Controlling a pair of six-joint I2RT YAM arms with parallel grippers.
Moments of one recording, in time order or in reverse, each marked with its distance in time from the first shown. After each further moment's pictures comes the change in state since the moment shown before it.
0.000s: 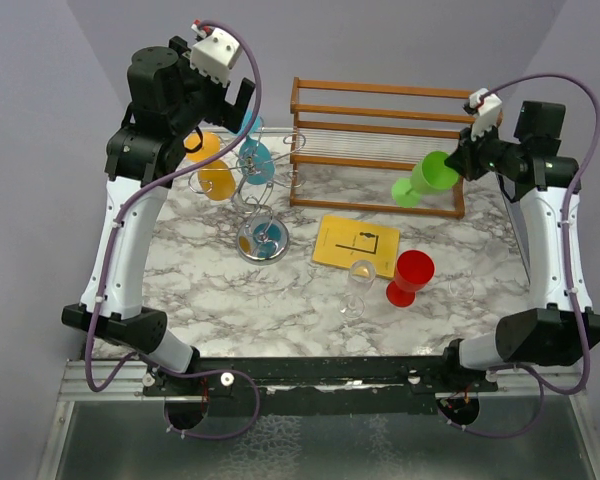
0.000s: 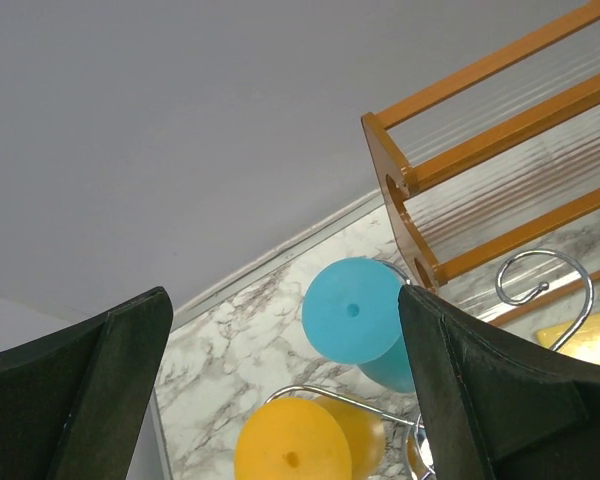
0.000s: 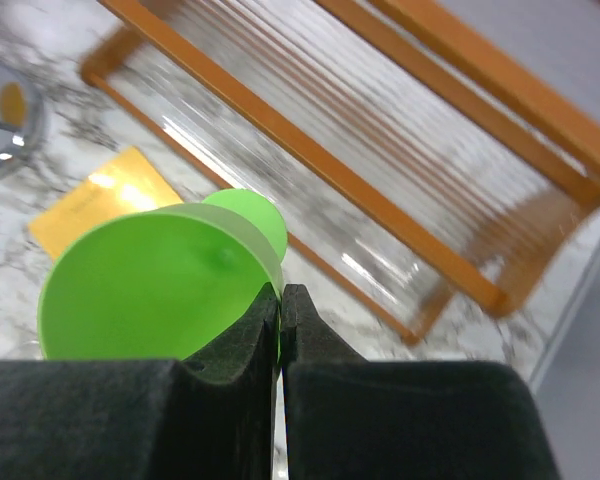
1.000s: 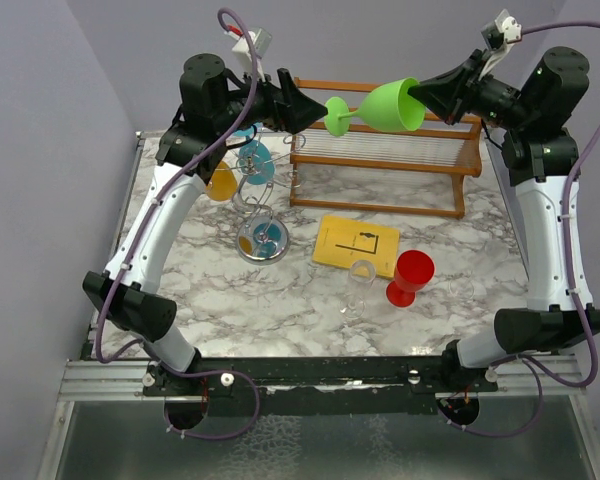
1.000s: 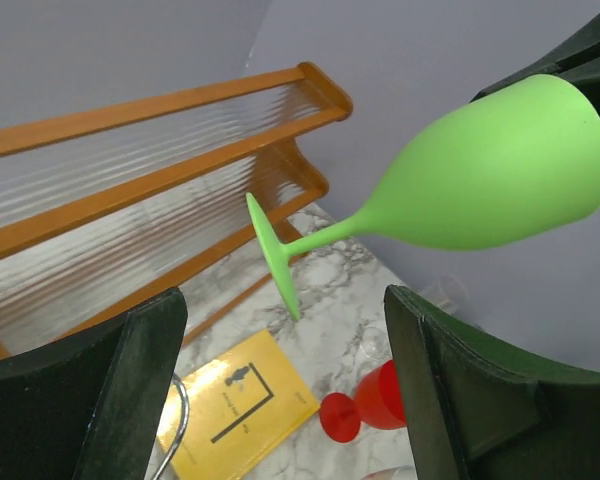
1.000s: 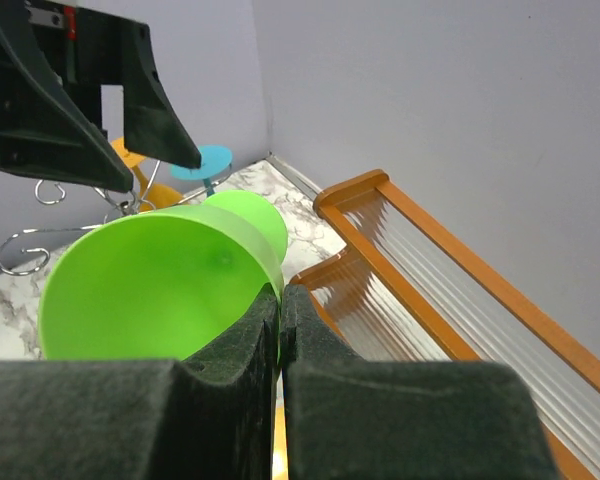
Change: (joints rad) left arm -0.099 0.077 -0.144 0.357 0.482 -0.764; right arm 0.196 0.073 0.308 0.483 -0.355 0.520
